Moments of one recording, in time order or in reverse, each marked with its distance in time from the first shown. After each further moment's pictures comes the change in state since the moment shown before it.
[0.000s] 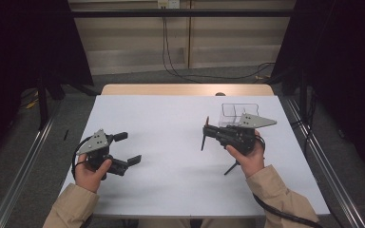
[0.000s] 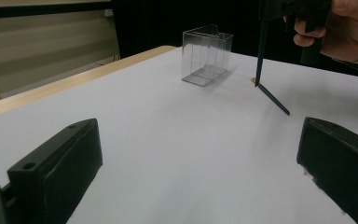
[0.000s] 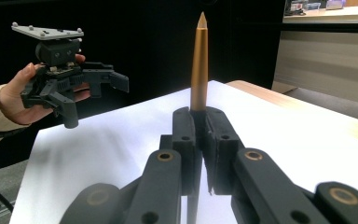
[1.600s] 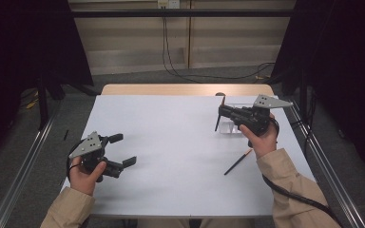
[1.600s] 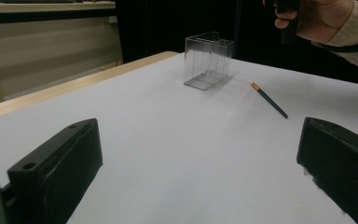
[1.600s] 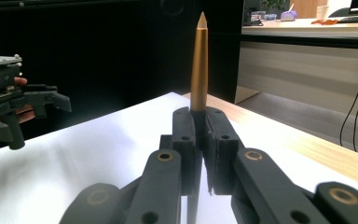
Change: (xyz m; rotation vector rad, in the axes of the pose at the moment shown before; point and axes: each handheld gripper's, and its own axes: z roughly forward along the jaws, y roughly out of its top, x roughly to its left) left arm 0.001 -0.005 -0.014 -0.037 0.014 -0.016; right arm -0.048 0.030 -0.021 -0.019 -0.121 0.000
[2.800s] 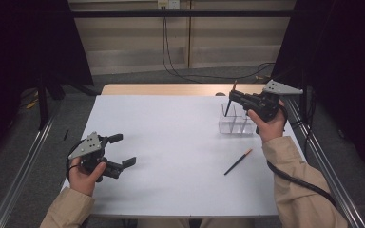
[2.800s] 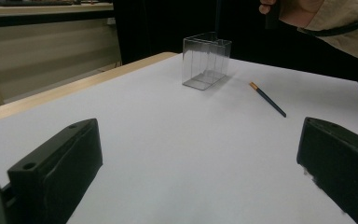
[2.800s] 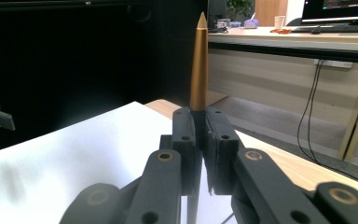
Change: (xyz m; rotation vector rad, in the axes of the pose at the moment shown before) left arm -0.001 0.001 -0.001 0.005 -0.009 0.020; right arm -0.037 0.021 -0.007 -0.015 -0.125 -0.007
